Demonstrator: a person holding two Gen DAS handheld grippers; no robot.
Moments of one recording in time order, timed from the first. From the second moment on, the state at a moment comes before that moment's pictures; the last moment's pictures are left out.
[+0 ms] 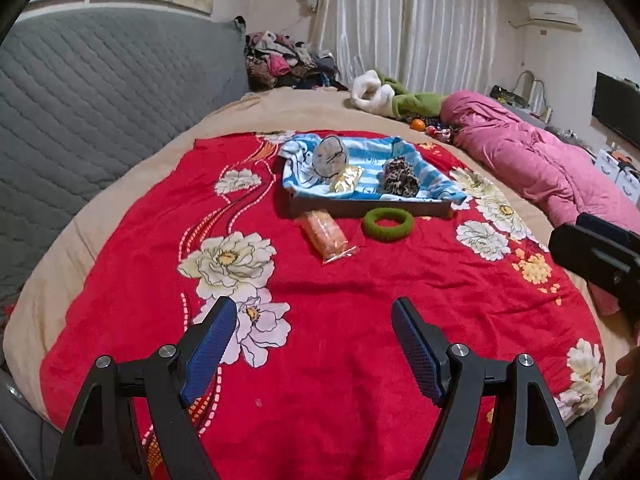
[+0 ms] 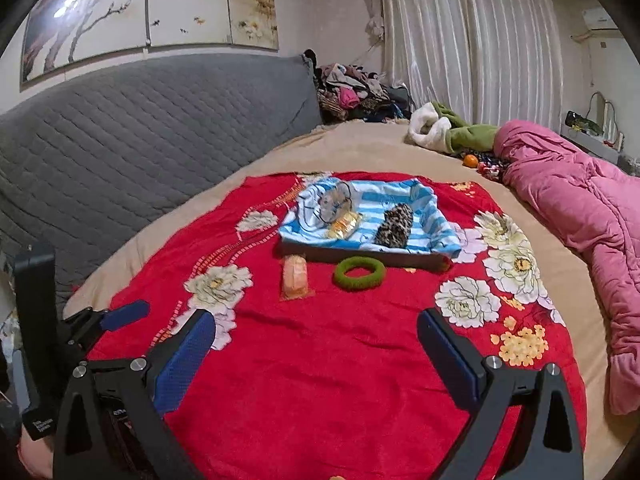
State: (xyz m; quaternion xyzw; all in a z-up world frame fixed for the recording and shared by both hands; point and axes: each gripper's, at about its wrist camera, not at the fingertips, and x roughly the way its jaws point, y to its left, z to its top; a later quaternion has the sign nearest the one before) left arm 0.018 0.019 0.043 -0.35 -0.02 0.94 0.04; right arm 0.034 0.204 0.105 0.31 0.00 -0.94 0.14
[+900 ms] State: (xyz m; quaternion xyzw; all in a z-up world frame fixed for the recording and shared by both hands) left arm -0.056 0.015 -0.021 -0.40 -0.03 0.92 0.03; right arm -0.039 0.196 0.016 0.40 -0.01 -0.91 0.13
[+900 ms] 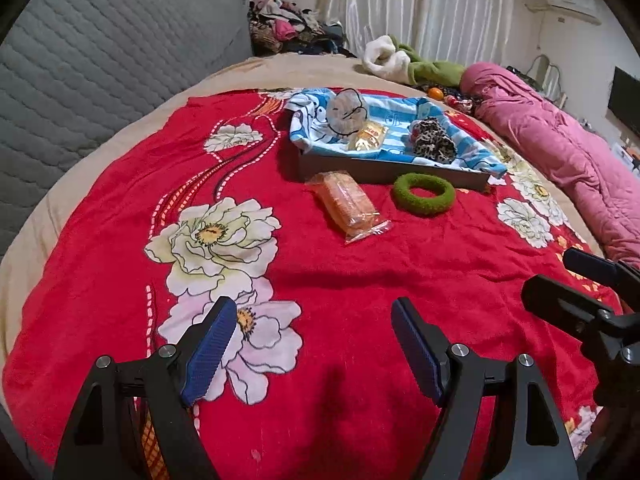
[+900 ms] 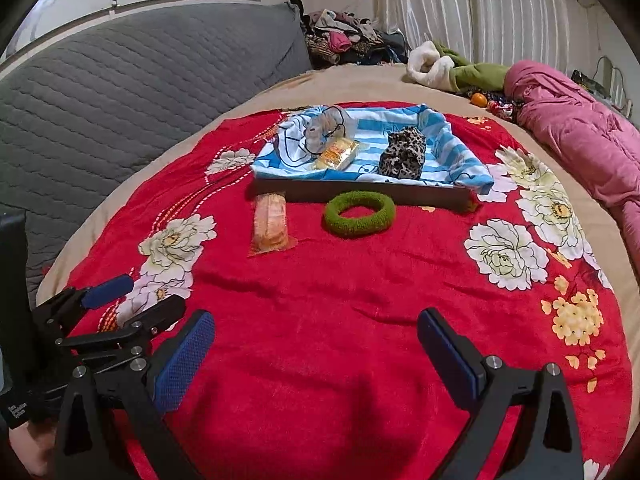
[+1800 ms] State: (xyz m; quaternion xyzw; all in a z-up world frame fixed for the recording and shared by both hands) left arm -0.104 0.025 -0.019 -0.40 -0.03 0.92 0.04; right arm -0.093 0.209 0.012 0.41 -0.02 -0.91 0.10
